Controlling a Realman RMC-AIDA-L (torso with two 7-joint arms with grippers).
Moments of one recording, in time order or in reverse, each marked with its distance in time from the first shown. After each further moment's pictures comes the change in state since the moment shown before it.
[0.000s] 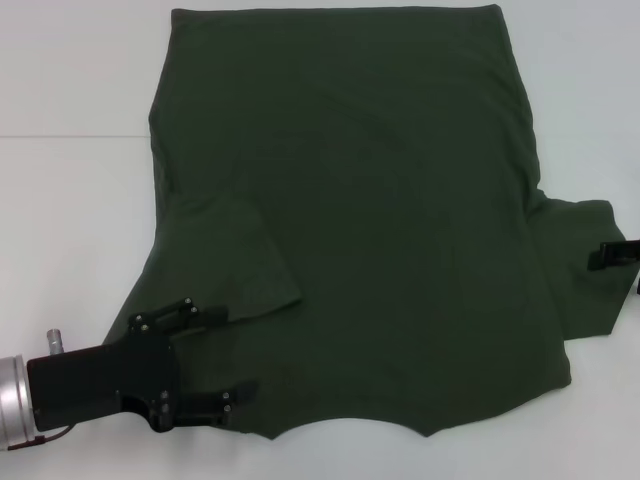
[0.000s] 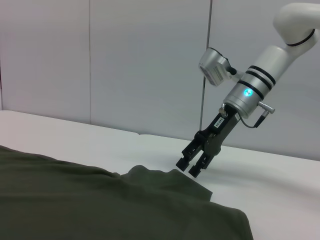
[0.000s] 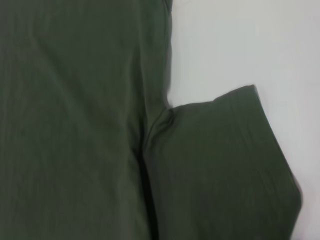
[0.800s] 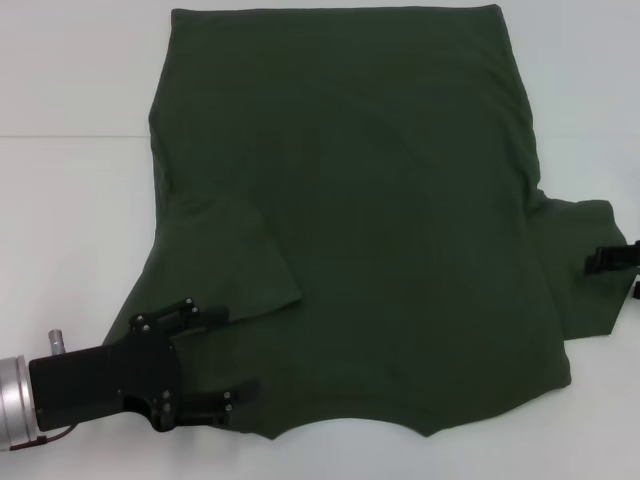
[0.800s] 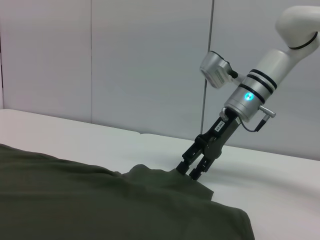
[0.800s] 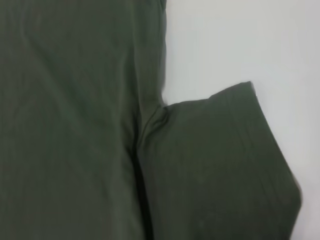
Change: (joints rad) left arm -0.001 -0.002 0.000 -0.005 0.000 -0.008 0.000; right arm -0.002 0.011 -0.012 0.021 -0.001 0.047 -0.002
